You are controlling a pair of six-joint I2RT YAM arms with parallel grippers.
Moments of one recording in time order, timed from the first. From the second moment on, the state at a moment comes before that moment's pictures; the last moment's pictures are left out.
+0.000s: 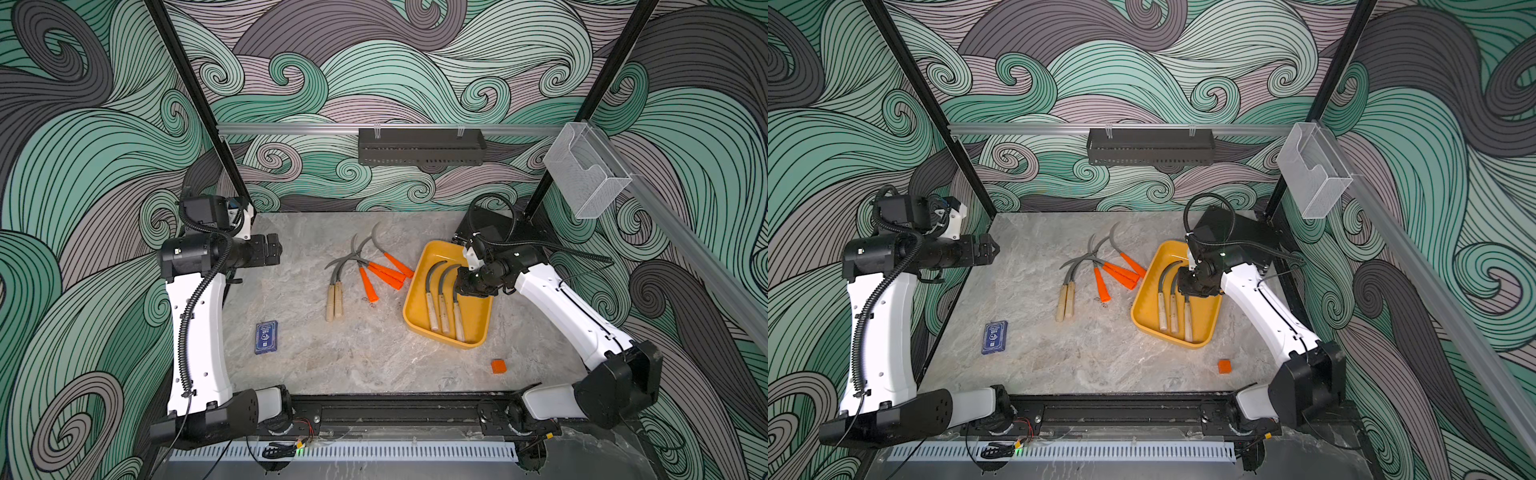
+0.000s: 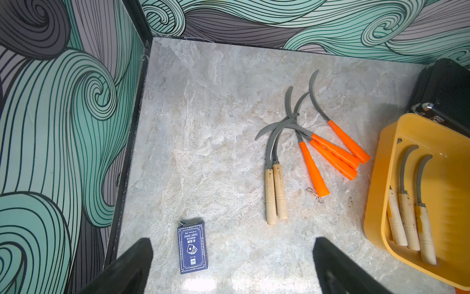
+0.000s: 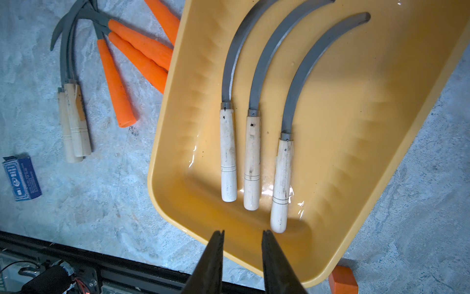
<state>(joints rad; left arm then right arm) 0.23 1.28 1.74 -1.34 0.15 0.06 0.40 1.41 1.31 -1.08 -0.12 0.39</state>
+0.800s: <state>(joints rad) 0.47 1.31 1.76 -1.38 0.17 0.04 0.76 1.71 1.71 -1.13 -0.14 0.45</state>
